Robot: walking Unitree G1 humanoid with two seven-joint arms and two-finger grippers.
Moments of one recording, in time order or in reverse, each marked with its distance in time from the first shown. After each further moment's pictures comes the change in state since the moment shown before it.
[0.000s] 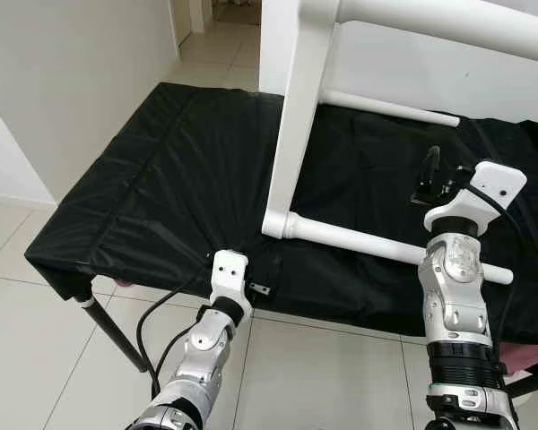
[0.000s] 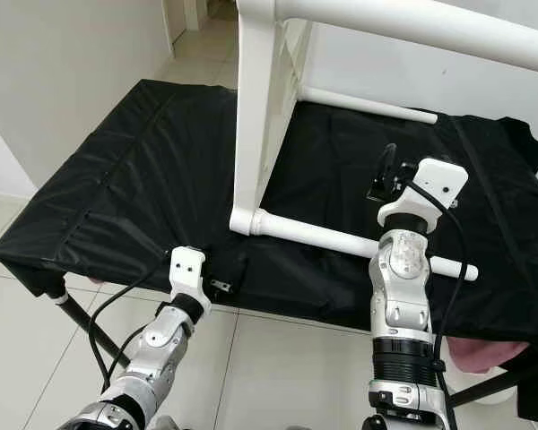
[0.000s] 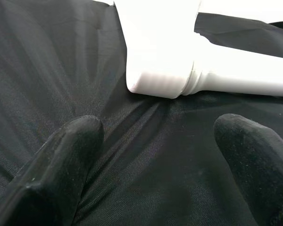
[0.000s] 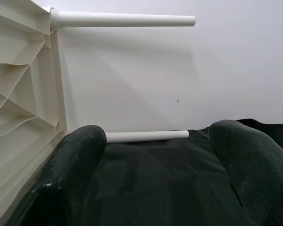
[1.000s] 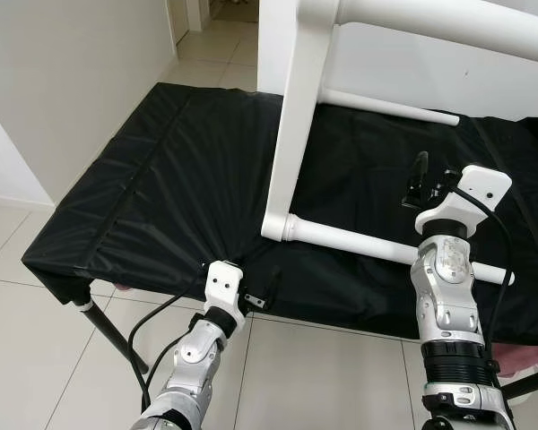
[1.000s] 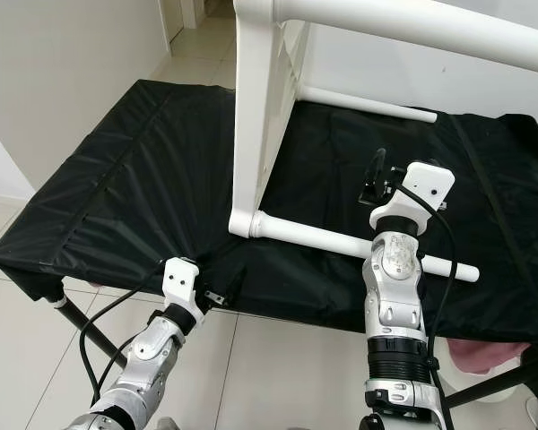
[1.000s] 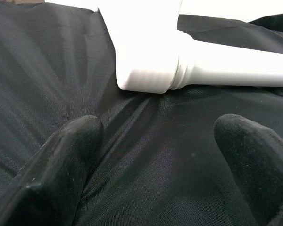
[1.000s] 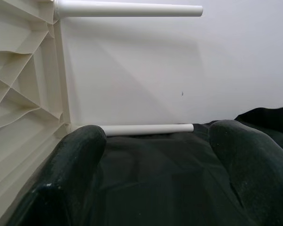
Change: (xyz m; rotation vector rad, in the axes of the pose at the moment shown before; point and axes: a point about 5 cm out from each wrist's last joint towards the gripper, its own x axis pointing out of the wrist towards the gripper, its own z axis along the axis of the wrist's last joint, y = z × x) left arm -0.013 0.005 -0.005 0.035 -0.025 -0.076; right arm -0.002 0.005 -0.009 0.001 0.023 0.018
